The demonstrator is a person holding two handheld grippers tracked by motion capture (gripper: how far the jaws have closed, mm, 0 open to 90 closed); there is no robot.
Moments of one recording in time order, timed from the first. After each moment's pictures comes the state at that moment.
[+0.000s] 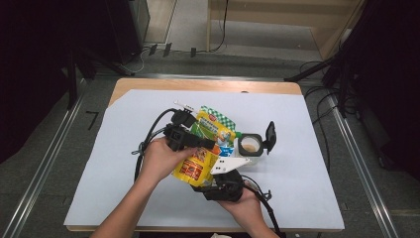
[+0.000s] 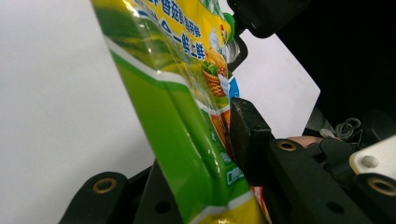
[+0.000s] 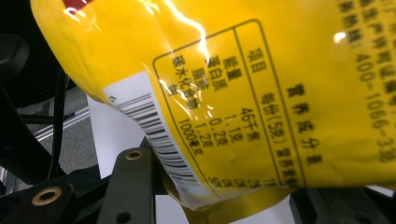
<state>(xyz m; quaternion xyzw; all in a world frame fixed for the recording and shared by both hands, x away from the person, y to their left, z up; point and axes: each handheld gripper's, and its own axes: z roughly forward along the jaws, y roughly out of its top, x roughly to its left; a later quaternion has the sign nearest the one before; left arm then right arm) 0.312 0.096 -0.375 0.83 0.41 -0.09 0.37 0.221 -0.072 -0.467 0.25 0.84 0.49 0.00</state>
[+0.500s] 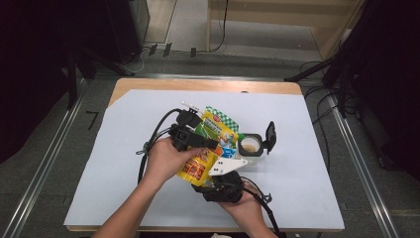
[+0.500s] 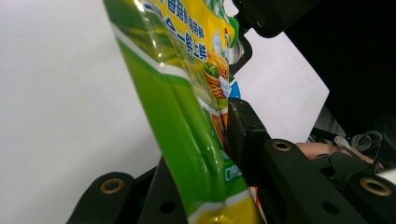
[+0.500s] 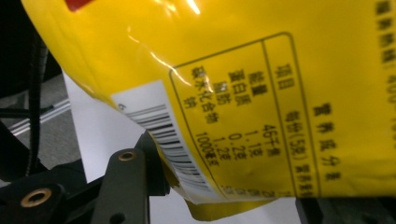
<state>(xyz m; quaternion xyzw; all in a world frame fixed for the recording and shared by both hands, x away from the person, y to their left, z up) 0.312 0.082 -0.375 0.83 0.41 -0.09 0.36 0.217 -0.070 -0.466 0.26 0.85 0.46 0.04</state>
